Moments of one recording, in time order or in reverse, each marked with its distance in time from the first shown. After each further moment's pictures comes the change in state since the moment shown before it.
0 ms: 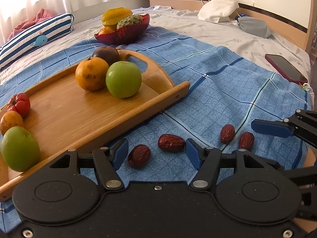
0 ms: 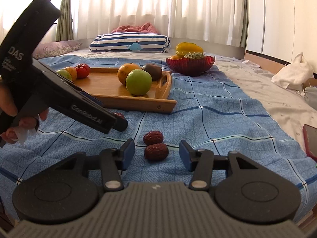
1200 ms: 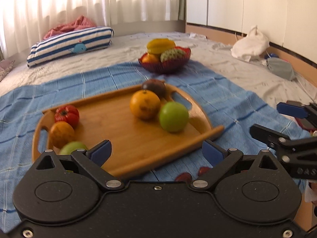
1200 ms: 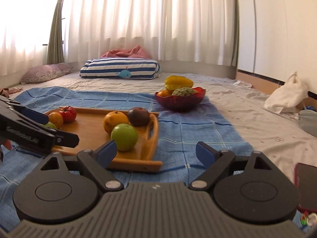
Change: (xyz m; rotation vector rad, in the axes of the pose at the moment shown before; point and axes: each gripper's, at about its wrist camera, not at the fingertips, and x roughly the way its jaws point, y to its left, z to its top) left arm -0.062 0.047 0.022 -0.169 -0.125 0.133; right arm 0.005 -0.016 0.075 0.027 -0.129 -0.055
